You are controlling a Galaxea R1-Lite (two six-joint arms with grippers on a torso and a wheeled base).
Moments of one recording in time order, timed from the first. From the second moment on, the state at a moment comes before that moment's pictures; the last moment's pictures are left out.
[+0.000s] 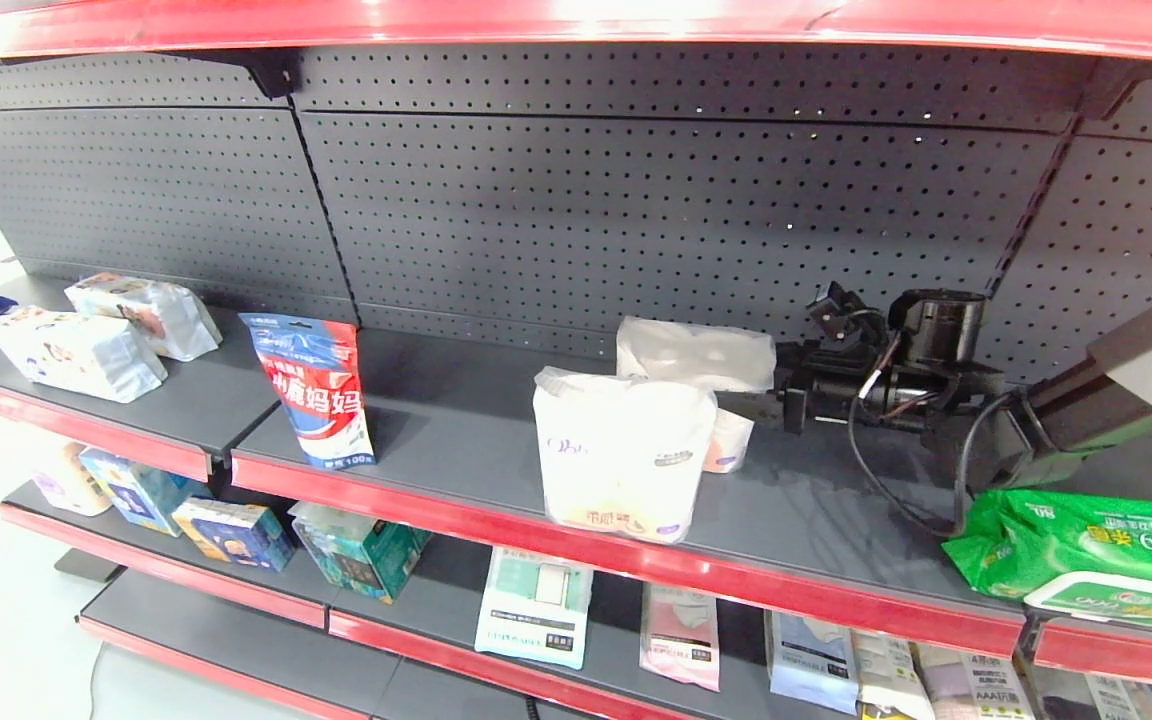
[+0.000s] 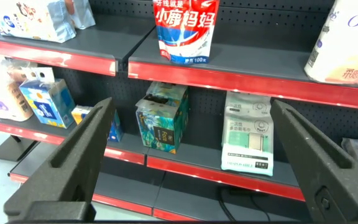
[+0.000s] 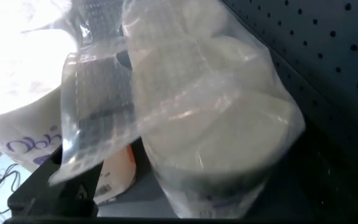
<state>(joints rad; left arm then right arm) 0.00 0.00 0.00 0.00 0.00 0.00 0.14 2.16 -1.07 -0.85 0.85 -0.22</state>
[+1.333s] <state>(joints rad) 0.00 0.00 0.00 0.00 0.00 0.00 -0.01 1.71 -0.65 -0.78 0.56 -0.21</state>
